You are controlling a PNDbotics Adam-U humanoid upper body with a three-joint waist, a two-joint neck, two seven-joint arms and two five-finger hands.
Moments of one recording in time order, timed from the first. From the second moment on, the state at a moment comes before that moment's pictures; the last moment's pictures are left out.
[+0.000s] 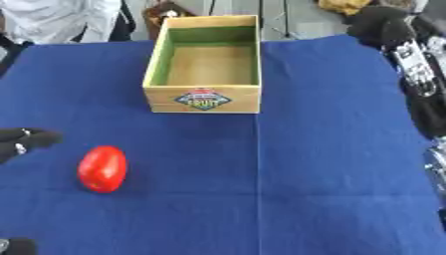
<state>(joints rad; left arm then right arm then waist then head) -0.03 0.97 0.05 -1.99 -0.47 -0.41 -0.13 -0.50 -0.34 0.14 -1.98 0.13 0.05 0.00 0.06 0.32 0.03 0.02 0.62</state>
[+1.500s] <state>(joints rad) -0.34 0.95 0.00 -1.57 -0.38 -0.59 -0.30 -0.50 -0.34 0.16 -1.98 0.12 0.05 0.02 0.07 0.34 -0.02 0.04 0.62</state>
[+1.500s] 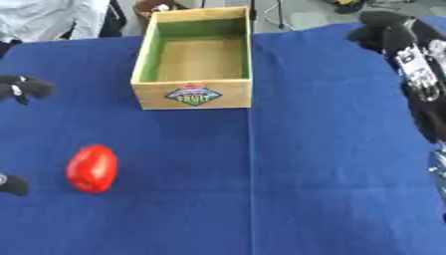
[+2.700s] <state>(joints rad) -0.48 0.92 -0.09 -1.48 -0.49 -0.61 -0.50 -0.51 -0.33 0.17 -1.98 0.10 0.06 0.02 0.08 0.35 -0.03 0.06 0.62</state>
